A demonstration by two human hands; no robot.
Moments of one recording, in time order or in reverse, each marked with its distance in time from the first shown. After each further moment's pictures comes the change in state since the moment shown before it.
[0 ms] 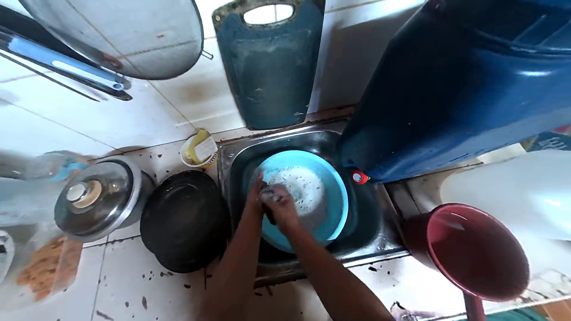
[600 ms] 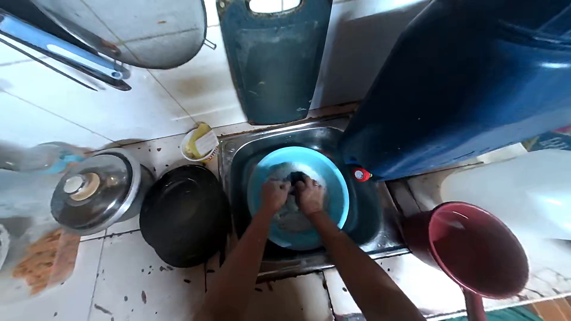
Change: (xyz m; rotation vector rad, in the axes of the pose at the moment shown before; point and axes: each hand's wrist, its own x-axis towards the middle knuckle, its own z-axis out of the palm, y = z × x) left_hand -0.009 -0.001 0.025 1.234 -0.116 0.112; right_hand 0.038 0.038 -0.075 -1.253 -0.108 0.092
